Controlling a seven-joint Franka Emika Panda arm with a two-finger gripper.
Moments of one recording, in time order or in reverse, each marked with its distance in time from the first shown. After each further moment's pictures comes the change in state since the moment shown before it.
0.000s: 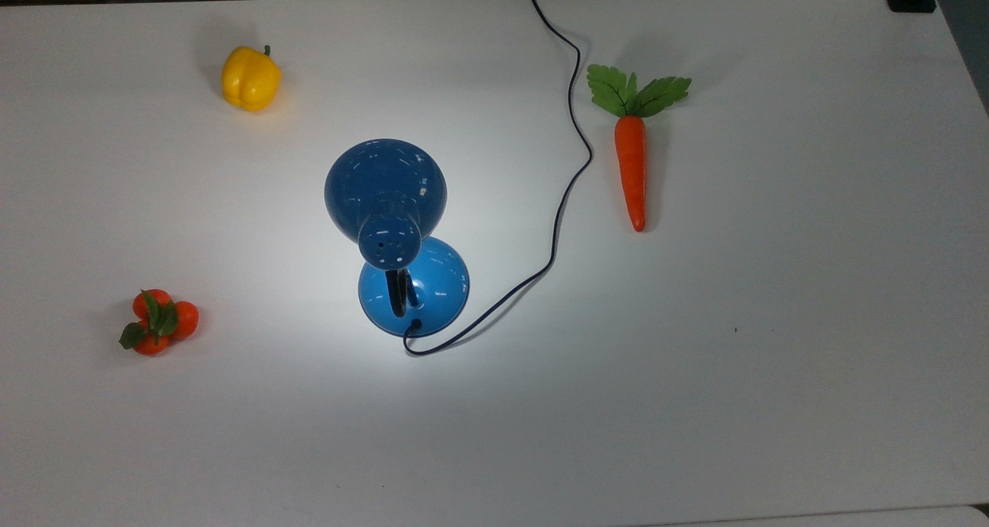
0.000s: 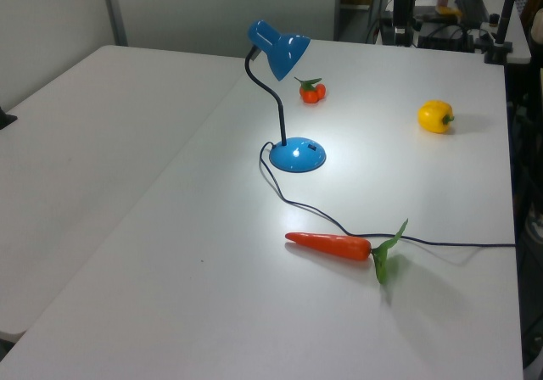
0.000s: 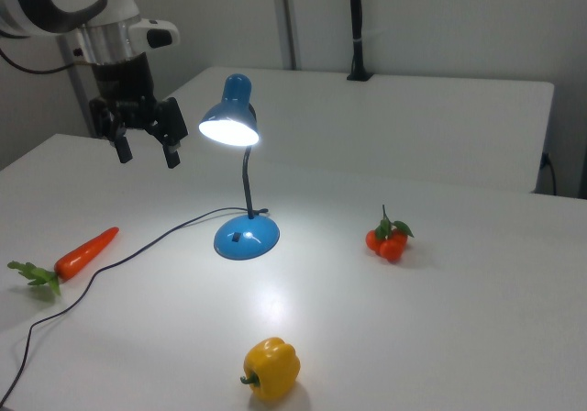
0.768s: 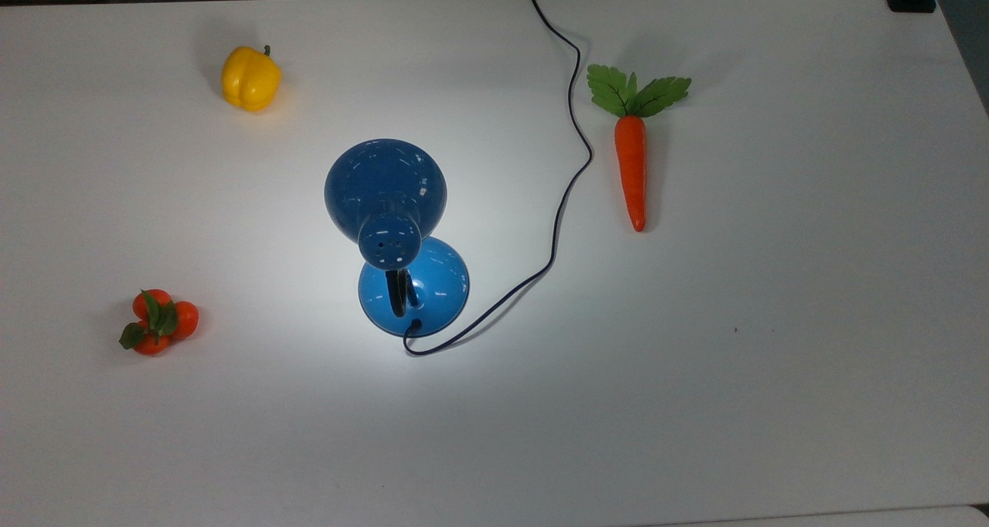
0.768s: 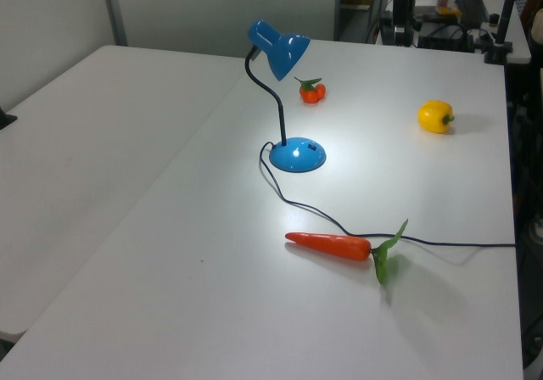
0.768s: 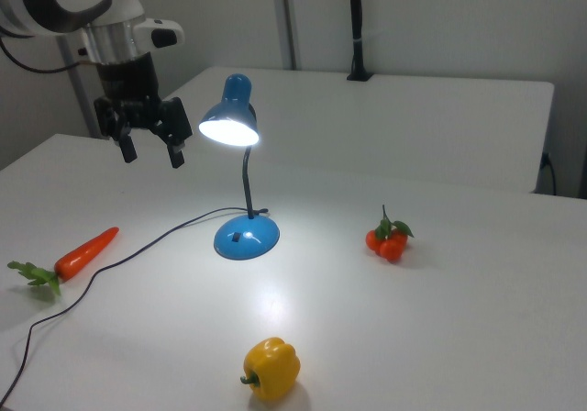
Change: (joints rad) arm -0.007 0.007 -0.006 0.008 0.000 0.000 0.000
